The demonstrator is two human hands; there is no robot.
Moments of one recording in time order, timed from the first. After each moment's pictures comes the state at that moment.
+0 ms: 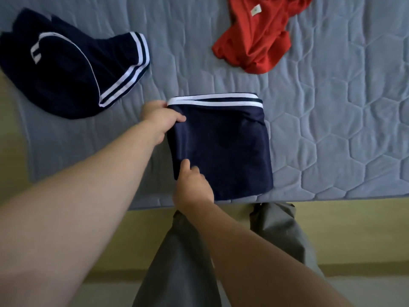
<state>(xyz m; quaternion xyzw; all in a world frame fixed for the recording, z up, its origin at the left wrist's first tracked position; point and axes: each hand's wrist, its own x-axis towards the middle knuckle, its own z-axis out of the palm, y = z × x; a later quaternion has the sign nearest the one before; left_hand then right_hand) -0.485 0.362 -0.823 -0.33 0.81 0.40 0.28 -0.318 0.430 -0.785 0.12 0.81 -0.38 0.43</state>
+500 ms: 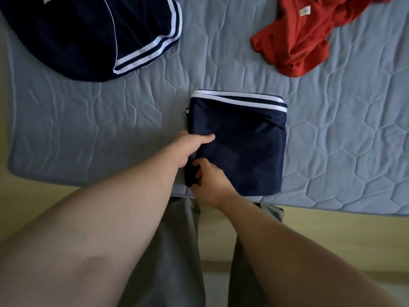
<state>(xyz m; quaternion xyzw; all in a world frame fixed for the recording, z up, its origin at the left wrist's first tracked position) -0.395 0.341 -0.852 -0.41 0.63 0.51 0.42 -0.308 0.445 -0.808 0.08 0.77 -0.42 0.47</state>
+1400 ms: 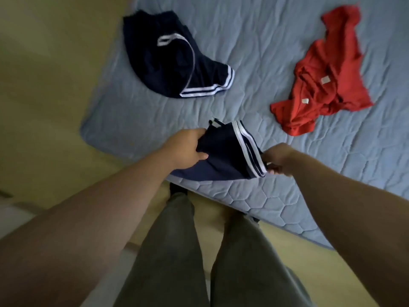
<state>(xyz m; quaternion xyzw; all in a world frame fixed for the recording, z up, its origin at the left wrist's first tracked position) -0.380 0.259 -0.627 -0.06 0.86 0.37 0.33 -0.447 0.534 -0.674 0.24 0.78 -0.26 0.52</state>
